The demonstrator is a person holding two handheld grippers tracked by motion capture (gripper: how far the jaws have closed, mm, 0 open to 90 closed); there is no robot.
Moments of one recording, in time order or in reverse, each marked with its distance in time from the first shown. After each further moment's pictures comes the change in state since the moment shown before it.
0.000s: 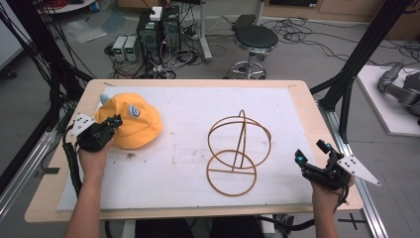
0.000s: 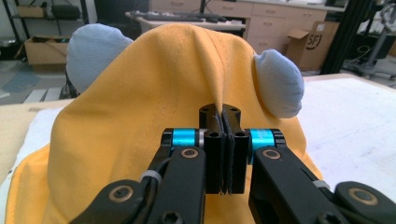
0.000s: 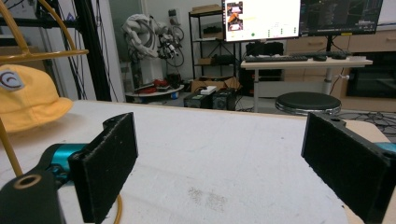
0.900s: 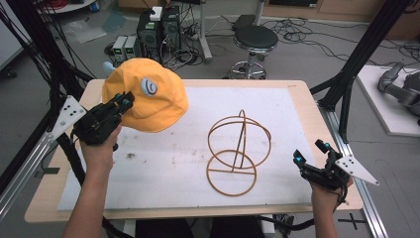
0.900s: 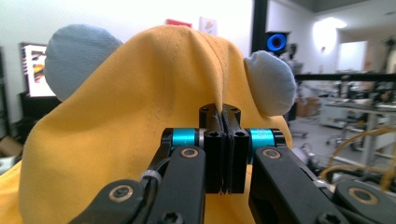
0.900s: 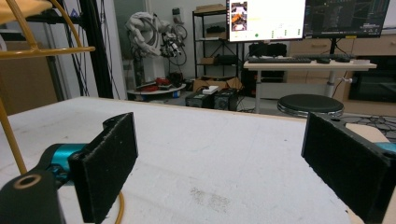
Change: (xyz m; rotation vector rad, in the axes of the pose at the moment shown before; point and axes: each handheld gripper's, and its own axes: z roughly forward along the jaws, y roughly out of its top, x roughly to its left) left arm -0.088 0.104 -0.035 -0.341 -0.294 0.048; right arm 0.003 0.001 0.001 0.005 0.012 -0.019
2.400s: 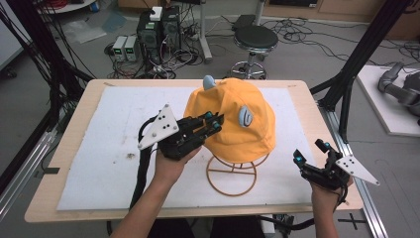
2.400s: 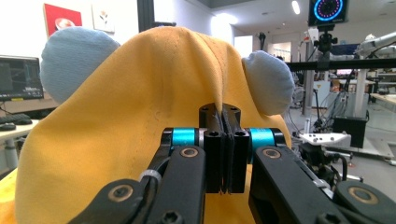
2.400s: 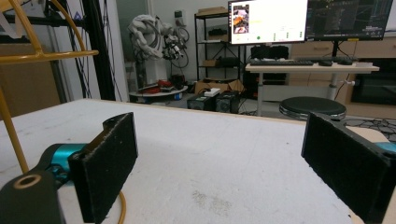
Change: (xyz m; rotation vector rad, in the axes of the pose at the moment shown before) left arm -0.143 -0.015 0.086 0.043 -0.405 -0.032; right arm 0.000 0.001 0.001 -0.014 0.013 0.009
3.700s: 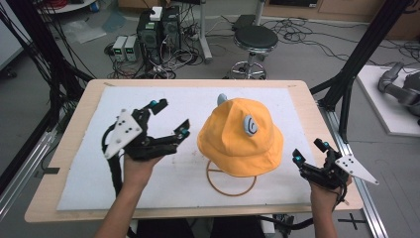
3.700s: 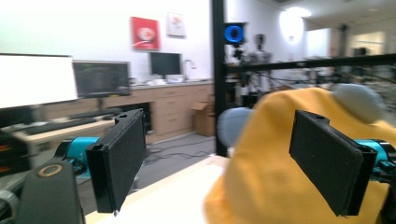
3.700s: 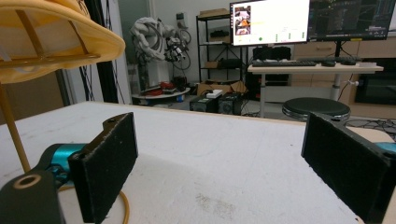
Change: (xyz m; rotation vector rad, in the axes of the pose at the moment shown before) left arm 0.031 0.006 -0.077 -0.002 0.350 0.084; right arm 0.001 0.000 0.002 -0.009 0.006 0.011
